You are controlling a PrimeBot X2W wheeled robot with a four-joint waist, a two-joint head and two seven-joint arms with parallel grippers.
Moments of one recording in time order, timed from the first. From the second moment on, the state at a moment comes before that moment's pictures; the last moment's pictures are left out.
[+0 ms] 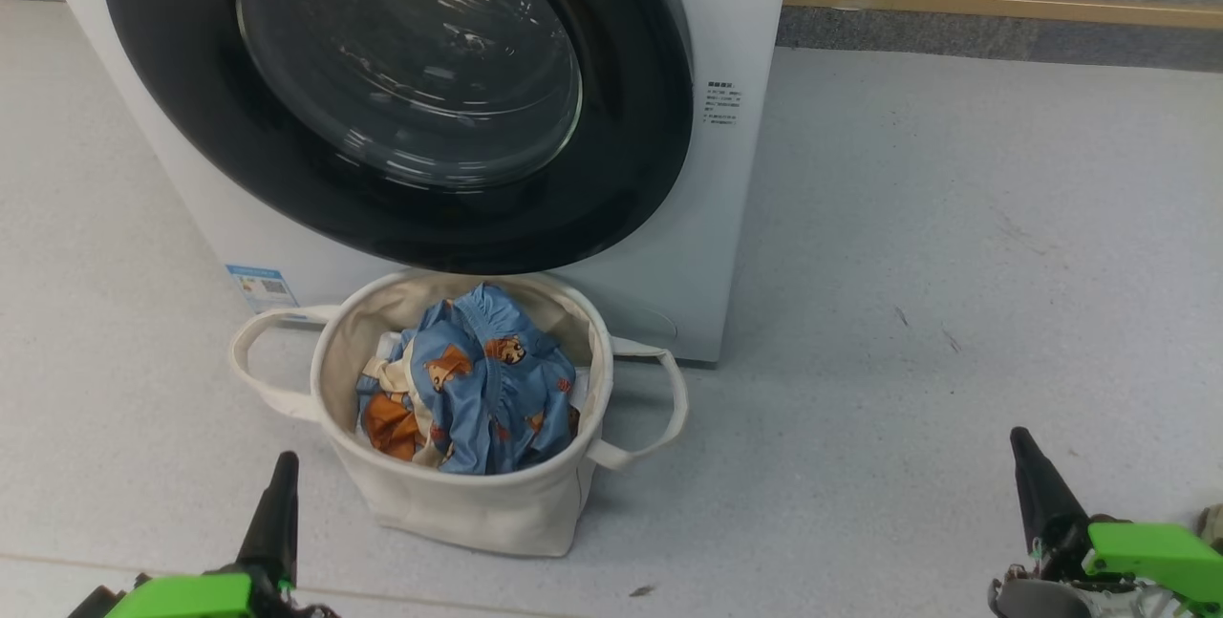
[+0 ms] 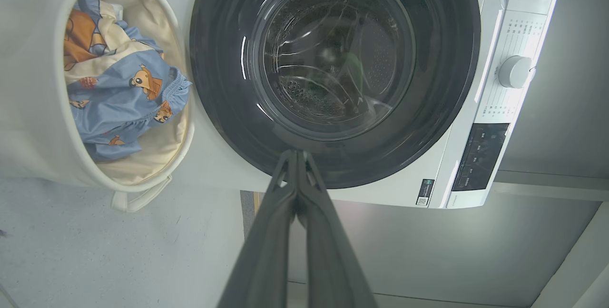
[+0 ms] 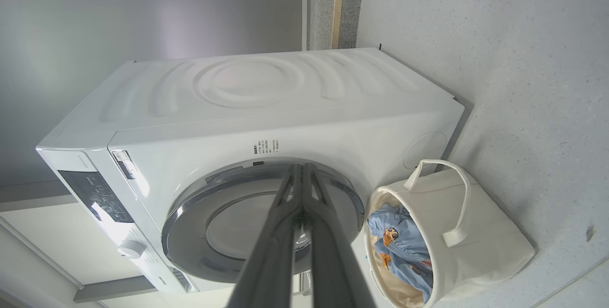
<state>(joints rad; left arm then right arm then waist) -0.07 0.05 0.07 0.27 -1.62 -0.12 0.10 -0.06 -0.06 -0.11 0.27 1.63 0.13 0.09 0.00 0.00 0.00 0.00</state>
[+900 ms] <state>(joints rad) -0.07 0.05 0.08 0.27 -1.62 -0.12 0.10 -0.06 -0.05 -0.12 0.27 1.63 0.13 0.10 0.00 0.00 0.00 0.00</state>
